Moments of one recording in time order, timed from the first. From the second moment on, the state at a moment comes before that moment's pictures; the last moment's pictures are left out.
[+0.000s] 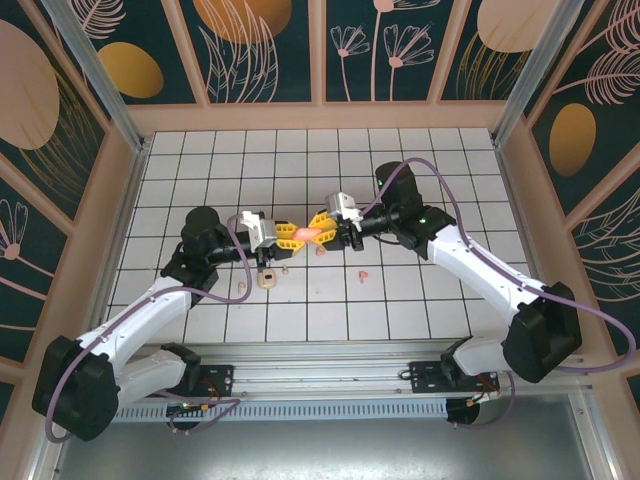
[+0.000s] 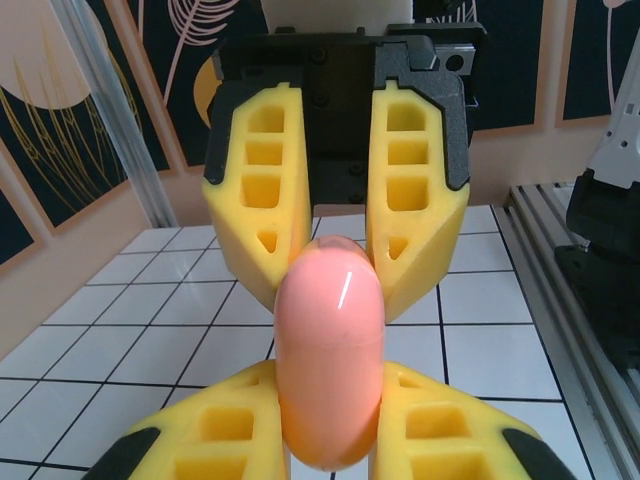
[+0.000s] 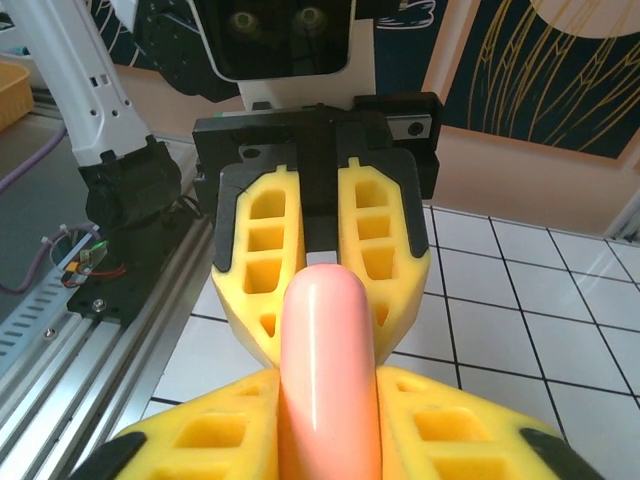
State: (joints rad) left arm -0.47 1.09 0.61 0.38 0.92 0.25; right arm 0.61 1.35 1.09 -0.20 -1.03 -0.62
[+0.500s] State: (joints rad) left arm -0.47 1.08 0.61 0.37 0.91 0.26; right arm 0.67 1.35 1.20 -0.40 -0.82 -0.75
